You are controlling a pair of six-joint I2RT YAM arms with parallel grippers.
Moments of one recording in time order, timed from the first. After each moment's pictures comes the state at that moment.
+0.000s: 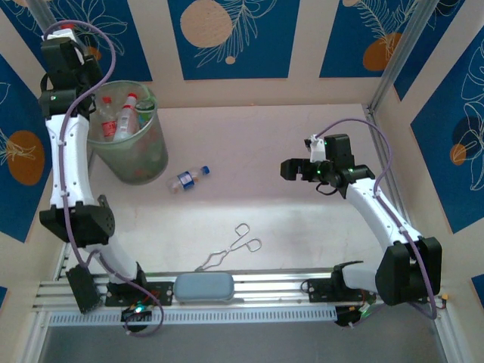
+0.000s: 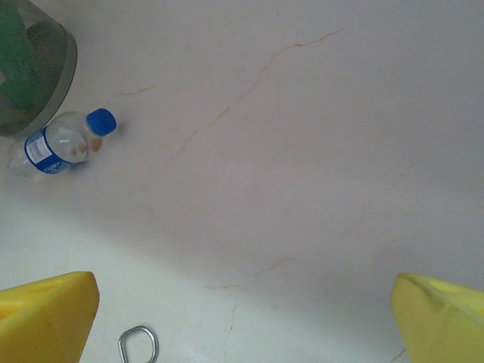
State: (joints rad) left arm 0.14 1.77 2.18 -0.73 -0.20 -0.10; right arm 0.18 1.25 0.95 -0.52 -0.39 0.21
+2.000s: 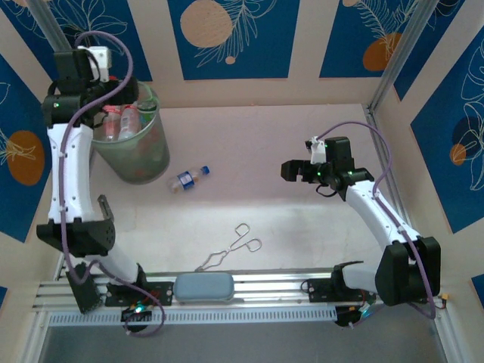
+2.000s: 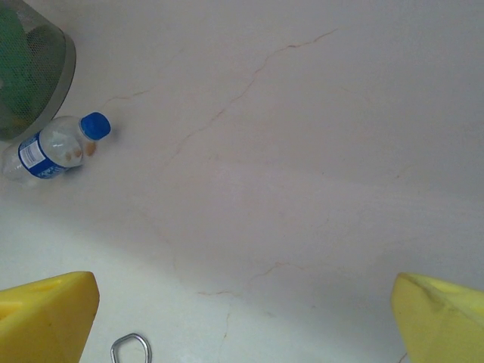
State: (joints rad) left arm 0.00 1.62 2.12 -0.99 -0.01 0.06; right arm 0.17 1.25 0.91 -0.45 -0.39 0.22
